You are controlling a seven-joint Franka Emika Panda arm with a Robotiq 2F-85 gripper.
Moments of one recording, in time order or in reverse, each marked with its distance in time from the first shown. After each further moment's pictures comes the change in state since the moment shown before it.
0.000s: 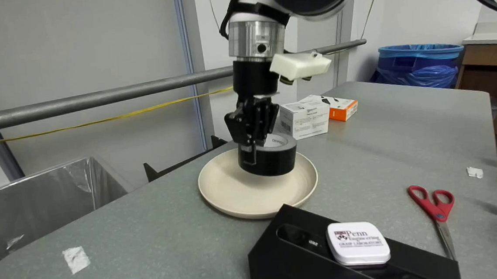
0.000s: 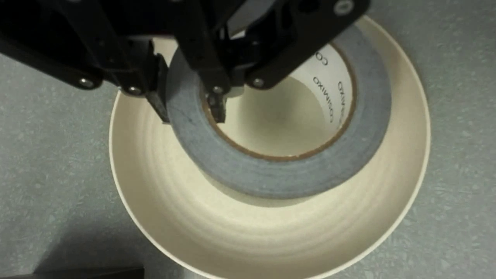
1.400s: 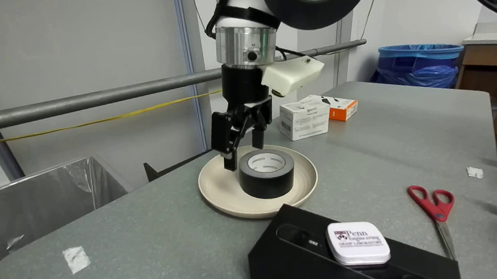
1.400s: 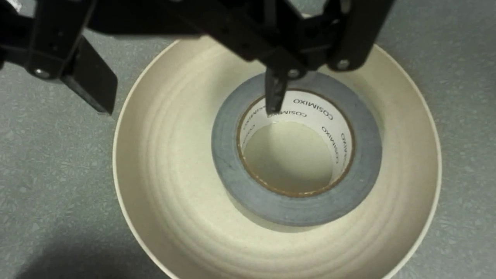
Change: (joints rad) arm 0.135 0.015 -0.098 0.024 -0.088 0.031 0.071
